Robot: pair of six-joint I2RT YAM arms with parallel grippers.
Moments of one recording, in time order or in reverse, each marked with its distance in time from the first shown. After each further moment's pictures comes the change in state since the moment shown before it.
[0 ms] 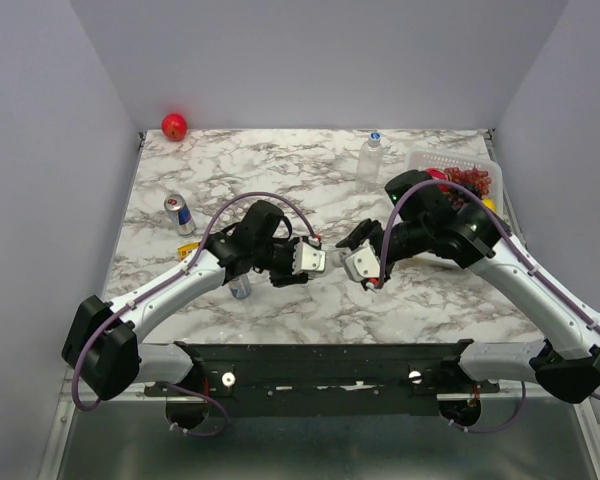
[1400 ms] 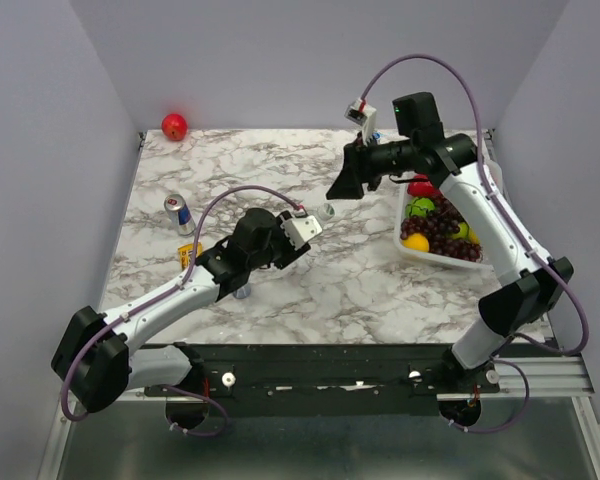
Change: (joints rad) left arm -0.034 -0.084 -0.149 0.414 -0.551 -0.422; right arm -0.319 0.441 0.401 0.188 -0.143 1.389
